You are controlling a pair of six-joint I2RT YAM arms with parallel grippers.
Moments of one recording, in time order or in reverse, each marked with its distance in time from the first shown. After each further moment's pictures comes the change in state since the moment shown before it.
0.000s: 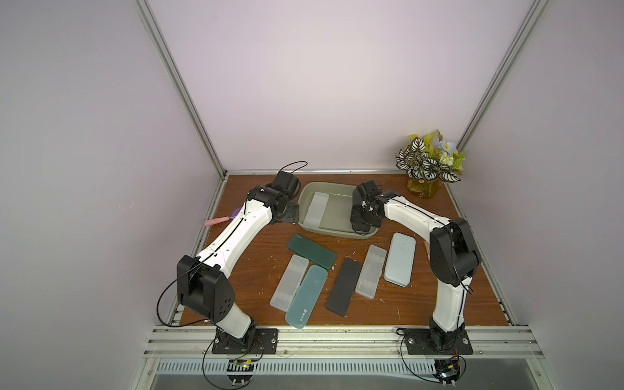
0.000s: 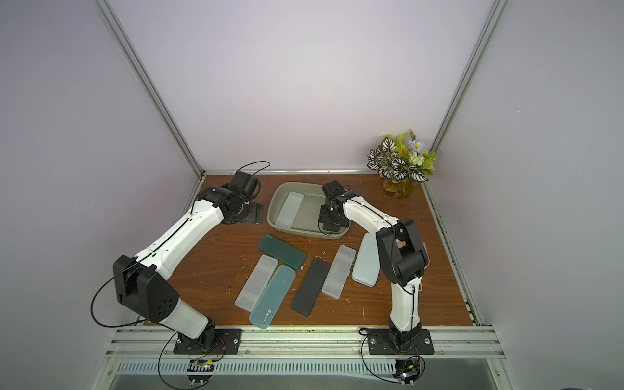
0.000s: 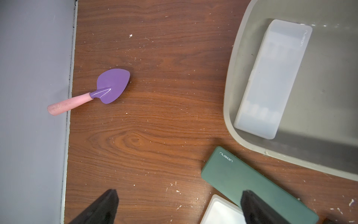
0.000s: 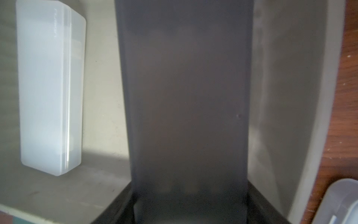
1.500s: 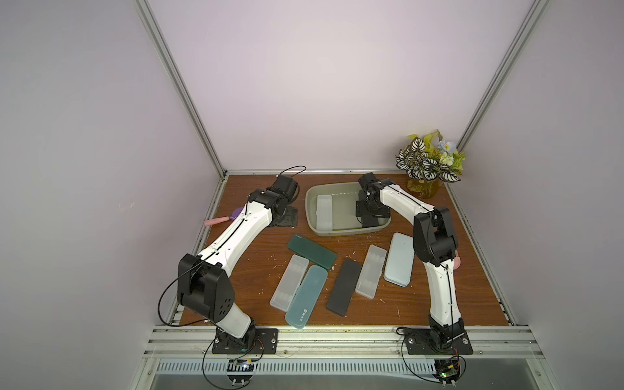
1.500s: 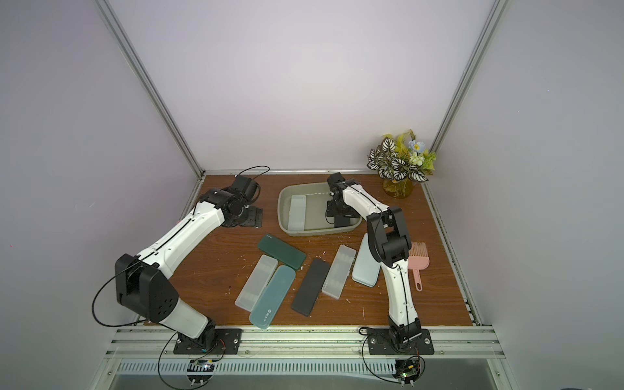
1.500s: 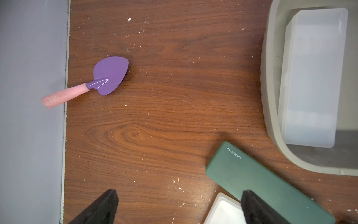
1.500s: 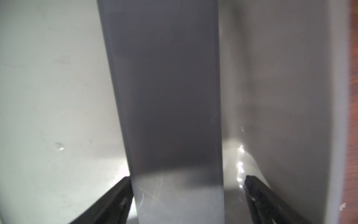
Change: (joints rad) left arm 0.019 -0.001 -0.060 0.019 0.007 0.006; right arm -0.090 0.261 0.343 -0.233 0.166 -0.185
